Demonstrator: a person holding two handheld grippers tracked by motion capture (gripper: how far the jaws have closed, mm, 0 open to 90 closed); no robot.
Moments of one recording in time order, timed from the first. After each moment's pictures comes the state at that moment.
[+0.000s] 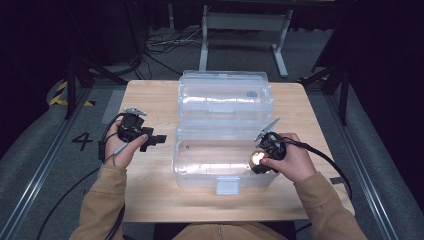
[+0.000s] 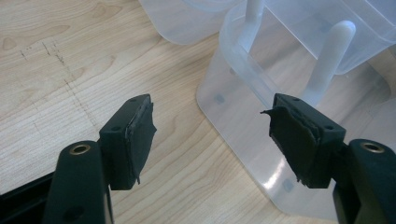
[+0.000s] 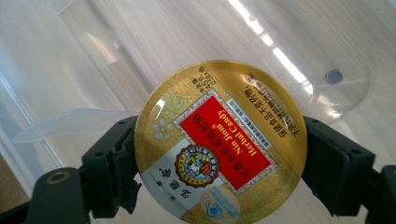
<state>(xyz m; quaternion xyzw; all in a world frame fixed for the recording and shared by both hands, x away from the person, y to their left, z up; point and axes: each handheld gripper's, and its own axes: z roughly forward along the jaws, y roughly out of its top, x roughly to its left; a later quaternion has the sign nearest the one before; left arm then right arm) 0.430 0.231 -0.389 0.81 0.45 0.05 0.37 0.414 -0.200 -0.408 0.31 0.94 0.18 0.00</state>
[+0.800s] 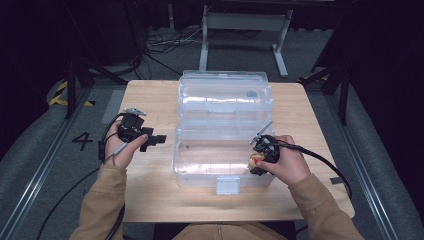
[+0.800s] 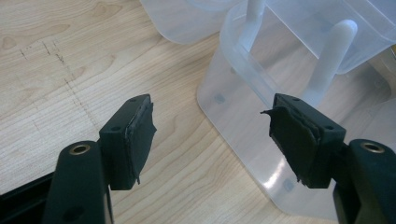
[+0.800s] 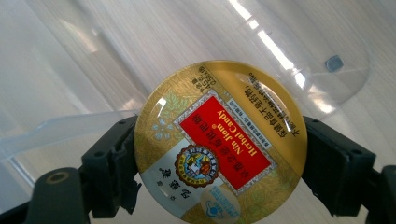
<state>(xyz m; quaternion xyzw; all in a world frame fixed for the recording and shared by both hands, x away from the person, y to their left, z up) 0.430 0.231 -0.389 0.81 0.45 0.05 0.37 0.410 -0.187 -0.415 0.32 0.94 0.13 0.03</state>
